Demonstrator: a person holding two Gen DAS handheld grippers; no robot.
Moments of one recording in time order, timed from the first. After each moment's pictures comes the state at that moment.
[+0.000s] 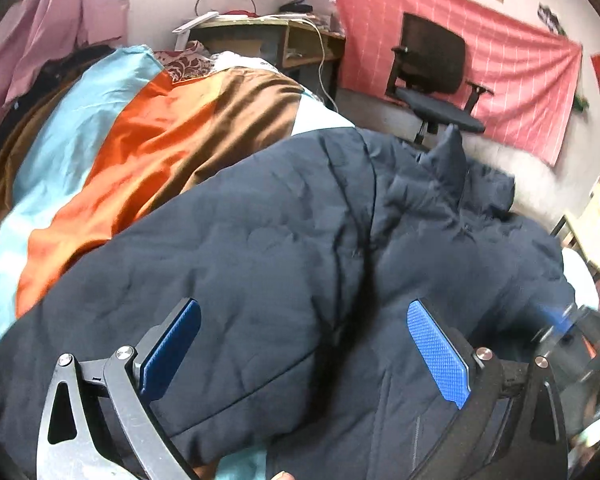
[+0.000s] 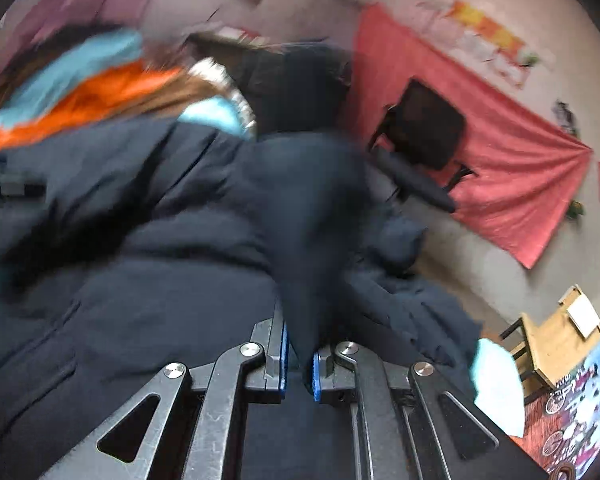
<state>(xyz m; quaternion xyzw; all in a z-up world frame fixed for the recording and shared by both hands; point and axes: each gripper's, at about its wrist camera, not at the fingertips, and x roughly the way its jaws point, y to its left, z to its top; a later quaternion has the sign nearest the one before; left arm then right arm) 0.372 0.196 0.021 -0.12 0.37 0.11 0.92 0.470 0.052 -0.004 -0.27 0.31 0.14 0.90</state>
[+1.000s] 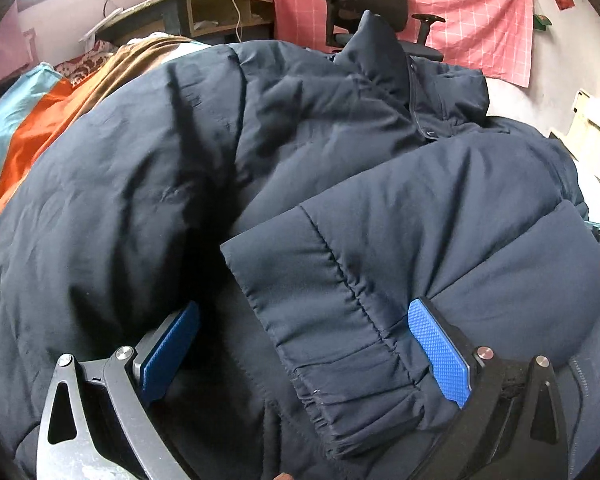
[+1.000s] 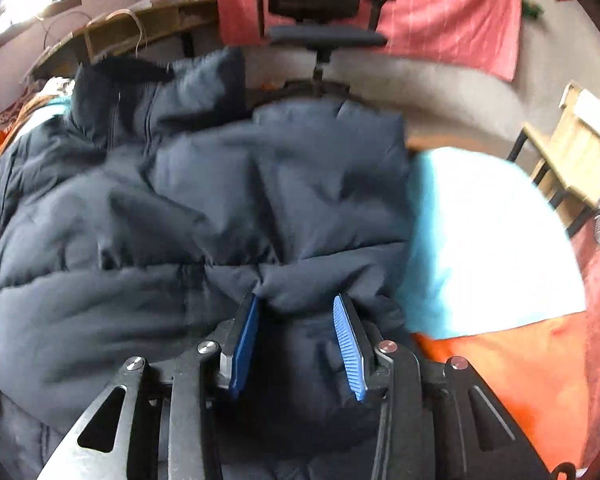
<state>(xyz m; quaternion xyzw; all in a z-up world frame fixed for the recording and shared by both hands) 0.439 0.106 -0.069 -0.01 0.42 0.06 0.91 0.585 -0.158 -0.065 -0.03 0.48 0.04 0.88</state>
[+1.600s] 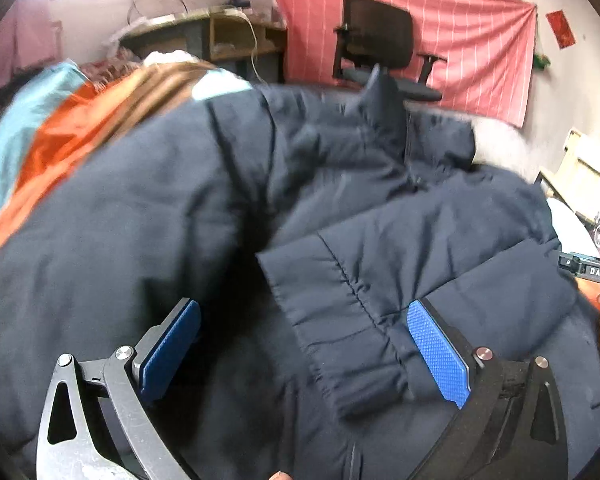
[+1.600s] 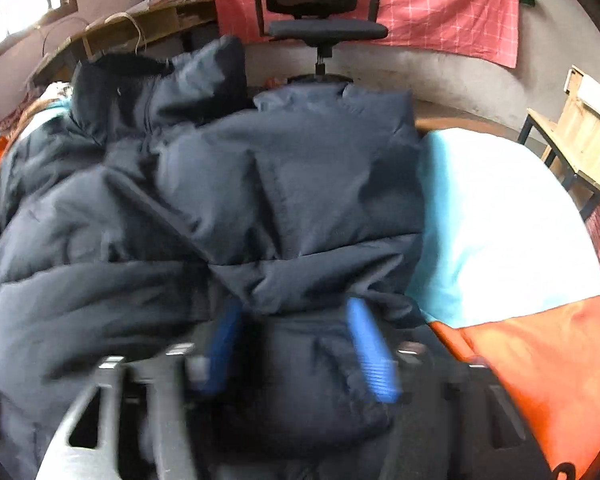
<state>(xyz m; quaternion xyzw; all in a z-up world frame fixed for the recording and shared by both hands) 0.398 0.120 -0.020 -0.05 0.36 0.06 0.93 0.564 -0.168 -0.061 0.00 0.47 0.04 0.88</state>
